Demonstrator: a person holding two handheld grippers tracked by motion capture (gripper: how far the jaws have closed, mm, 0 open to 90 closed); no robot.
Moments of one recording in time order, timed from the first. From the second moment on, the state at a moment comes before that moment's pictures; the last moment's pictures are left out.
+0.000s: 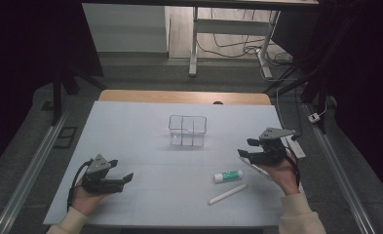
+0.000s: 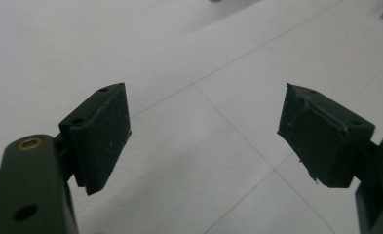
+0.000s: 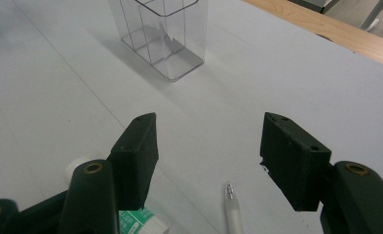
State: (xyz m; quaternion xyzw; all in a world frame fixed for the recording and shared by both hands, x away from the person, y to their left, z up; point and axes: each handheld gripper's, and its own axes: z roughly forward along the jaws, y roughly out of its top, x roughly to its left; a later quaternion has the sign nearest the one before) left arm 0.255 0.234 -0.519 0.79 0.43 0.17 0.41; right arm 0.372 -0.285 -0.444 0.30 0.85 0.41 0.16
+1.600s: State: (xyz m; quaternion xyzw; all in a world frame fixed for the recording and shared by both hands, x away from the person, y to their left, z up) left arm 0.257 0.231 -0.519 0.79 0.43 0.17 0.40; right arm 0.383 -0.303 -0.468 0.32 0.91 0.26 0.11
